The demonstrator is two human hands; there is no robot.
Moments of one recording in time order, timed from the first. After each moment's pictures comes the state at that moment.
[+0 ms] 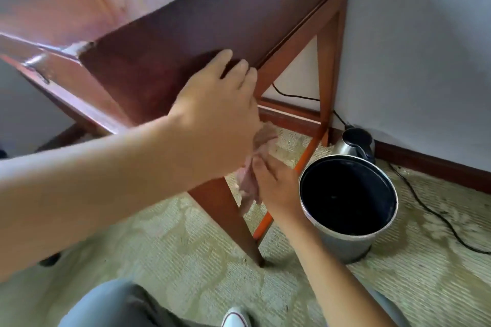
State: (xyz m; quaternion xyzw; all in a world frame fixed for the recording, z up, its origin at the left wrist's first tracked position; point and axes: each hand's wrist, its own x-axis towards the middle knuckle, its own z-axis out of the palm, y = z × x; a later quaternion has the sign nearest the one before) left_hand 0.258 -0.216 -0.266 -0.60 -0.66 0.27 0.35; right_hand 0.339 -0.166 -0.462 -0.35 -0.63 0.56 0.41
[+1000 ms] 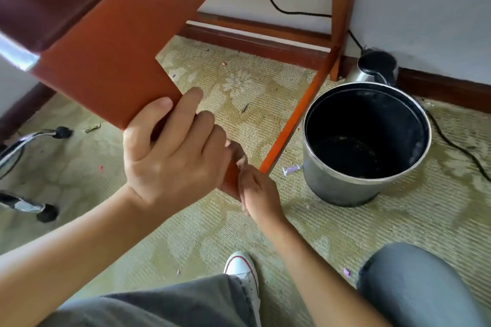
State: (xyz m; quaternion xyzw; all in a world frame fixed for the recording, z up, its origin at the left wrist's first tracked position) left_hand 0.231 -0.279 -0.427 -0.68 -0.52 0.00 0.51; right_hand 0.332 -0.236 -0.595 -0.38 -0.61 0.64 0.27
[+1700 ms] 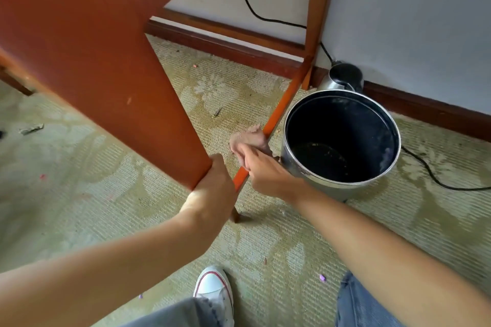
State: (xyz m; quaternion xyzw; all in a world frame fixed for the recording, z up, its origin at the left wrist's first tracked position) left_hand 0.257 -0.257 -0.541 -0.68 -0.43 0.56 0.21; right_hand 0.342 -0.128 -0.655 -0.26 -0.92 0.30 0.05
